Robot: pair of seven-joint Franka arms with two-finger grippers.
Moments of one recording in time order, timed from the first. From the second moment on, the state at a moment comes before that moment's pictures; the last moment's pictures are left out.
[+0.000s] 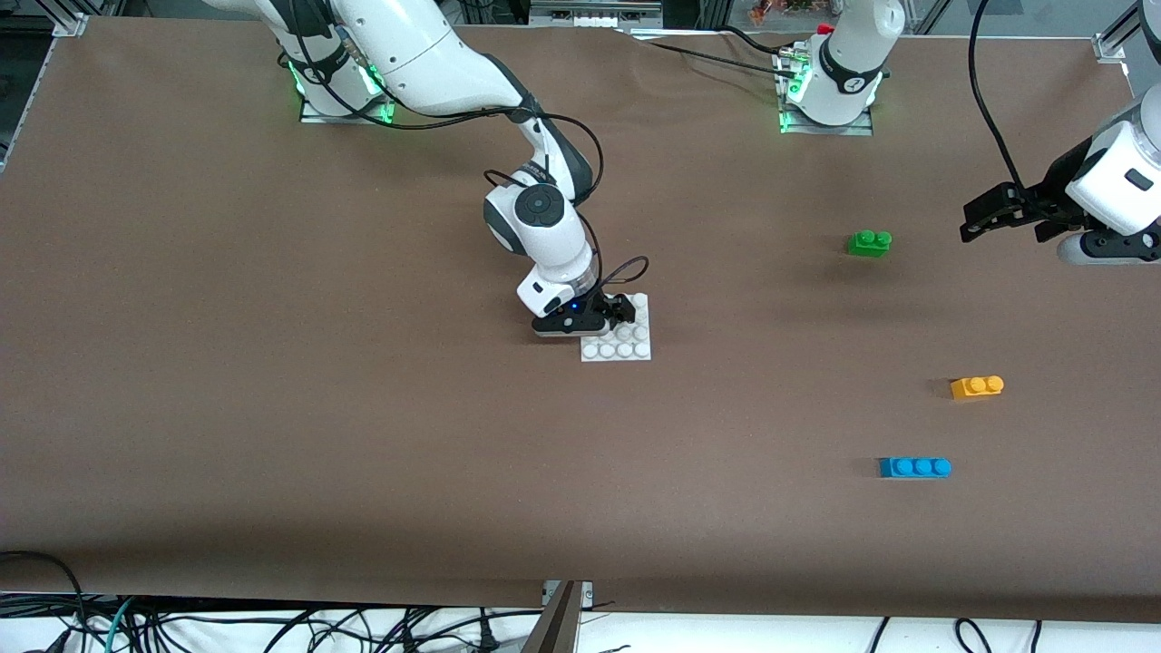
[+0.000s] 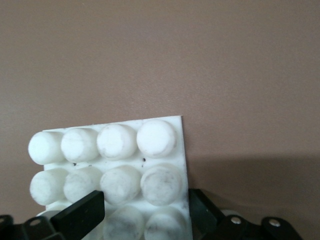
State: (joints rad) left arm 0.04 -0.01 -0.04 -1.68 -0.03 1.60 -0.05; right arm 0.82 0.86 -0.02 -1.57 0.06 2.75 0.83
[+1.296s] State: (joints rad) left arm 0.04 0.00 -0.04 -1.68 -0.03 1.60 -0.05; right arm 0.38 0.20 -0.03 -1.60 0.06 1.75 0.27
